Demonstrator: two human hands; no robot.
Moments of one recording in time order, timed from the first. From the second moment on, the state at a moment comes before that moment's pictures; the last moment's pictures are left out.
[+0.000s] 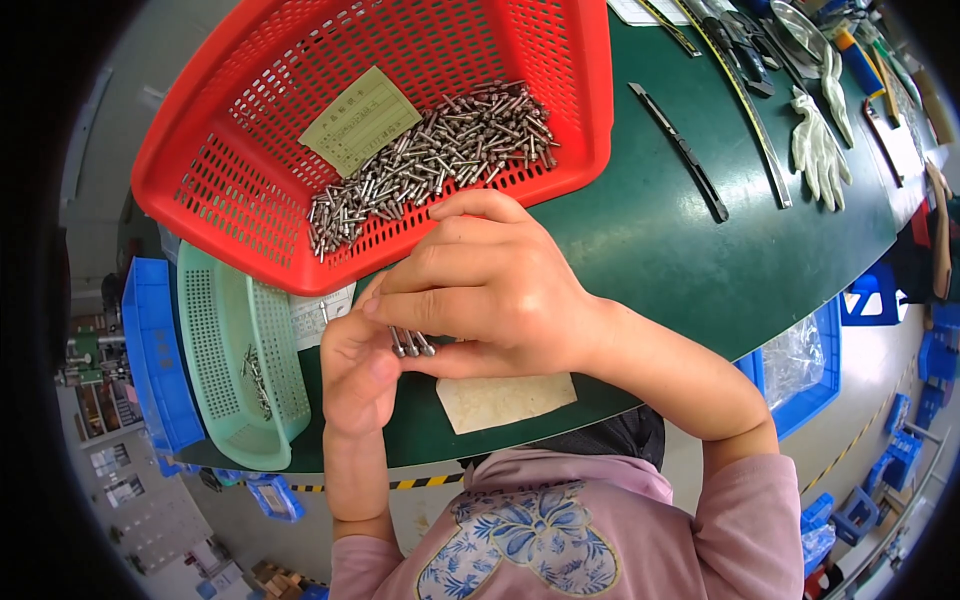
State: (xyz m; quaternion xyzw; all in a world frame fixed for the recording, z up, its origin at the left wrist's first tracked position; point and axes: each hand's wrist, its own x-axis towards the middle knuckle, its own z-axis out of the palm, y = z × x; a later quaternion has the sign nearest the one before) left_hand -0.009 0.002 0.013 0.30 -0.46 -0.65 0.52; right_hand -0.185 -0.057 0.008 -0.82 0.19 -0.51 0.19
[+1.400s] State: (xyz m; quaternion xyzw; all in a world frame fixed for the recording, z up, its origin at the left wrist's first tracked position) left_hand -0.014 0.005 0.021 0.37 -0.50 -0.62 0.47; right_hand -0.185 -0.061 0.004 -0.83 0.20 -0.48 0.18
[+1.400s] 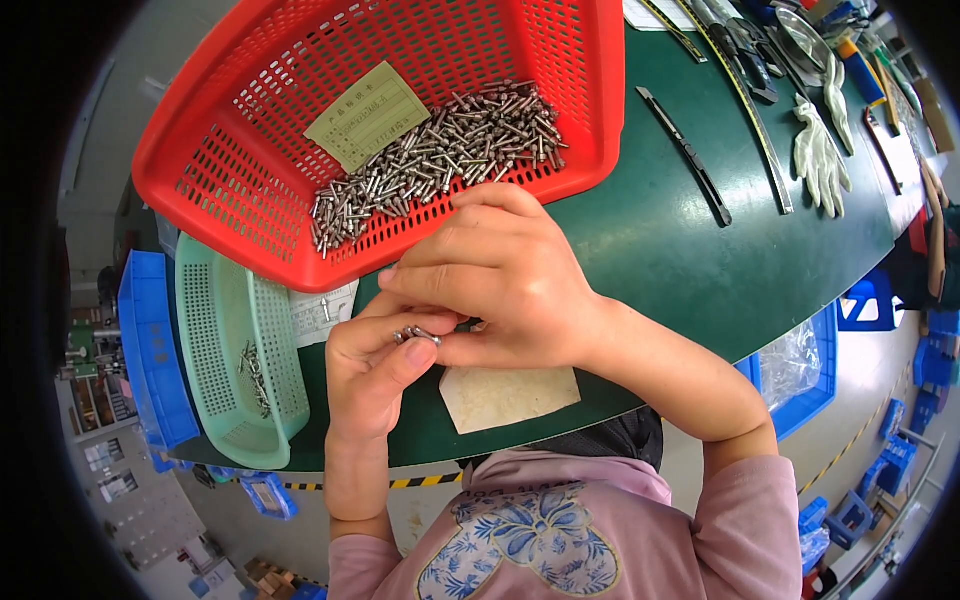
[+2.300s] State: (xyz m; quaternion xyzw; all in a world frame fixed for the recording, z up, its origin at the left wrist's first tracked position) left_hand -0.021 -0.005 0.021 0.36 -0.84 0.06 0.40; right_hand -0.183 -0.063 0.000 -0.82 0.24 -0.51 0.07
